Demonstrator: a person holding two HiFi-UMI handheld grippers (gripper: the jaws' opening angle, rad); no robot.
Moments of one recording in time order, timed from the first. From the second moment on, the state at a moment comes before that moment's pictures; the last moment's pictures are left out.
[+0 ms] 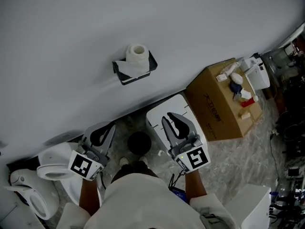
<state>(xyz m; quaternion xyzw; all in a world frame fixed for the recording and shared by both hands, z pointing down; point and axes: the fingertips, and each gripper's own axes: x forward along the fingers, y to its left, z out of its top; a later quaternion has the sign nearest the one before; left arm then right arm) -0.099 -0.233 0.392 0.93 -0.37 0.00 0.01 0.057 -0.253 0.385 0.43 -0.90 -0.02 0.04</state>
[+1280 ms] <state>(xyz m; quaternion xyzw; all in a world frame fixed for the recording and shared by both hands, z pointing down) -0.085 -0.221 0.385 0.94 -0.35 -0.01 0.01 0.045 -0.222 0.353 0.41 -0.91 -0.05 0.01</state>
